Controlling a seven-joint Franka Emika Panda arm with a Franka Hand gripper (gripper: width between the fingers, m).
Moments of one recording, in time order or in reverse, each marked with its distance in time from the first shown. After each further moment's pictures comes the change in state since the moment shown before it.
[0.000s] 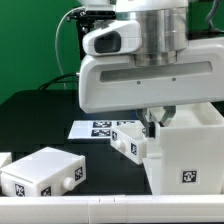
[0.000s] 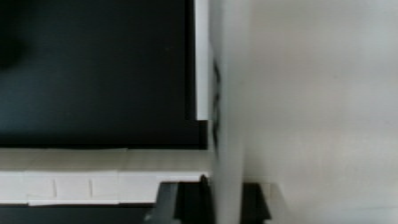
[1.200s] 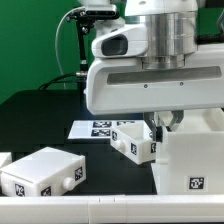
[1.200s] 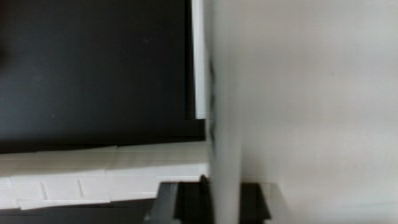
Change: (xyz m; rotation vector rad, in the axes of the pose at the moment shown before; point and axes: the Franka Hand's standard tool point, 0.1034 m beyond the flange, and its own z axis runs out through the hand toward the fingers) arm 0.010 0.000 0.003 -0.010 0.063 0.040
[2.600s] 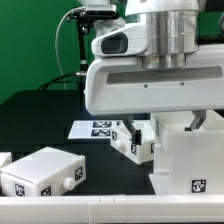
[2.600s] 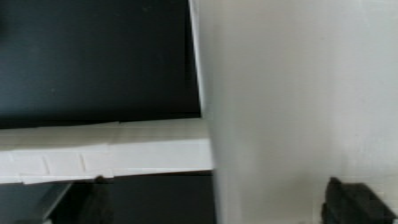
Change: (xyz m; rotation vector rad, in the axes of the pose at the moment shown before) arm 0.003 0.009 -0.014 0.000 -0.006 -0.028
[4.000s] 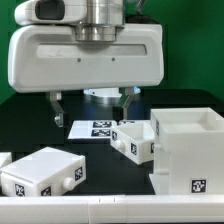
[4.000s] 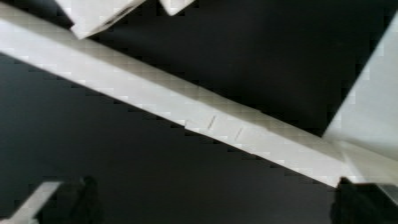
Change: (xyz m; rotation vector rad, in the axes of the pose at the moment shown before) arm 0.003 0.087 -0.021 -0.083 0.053 -0.450
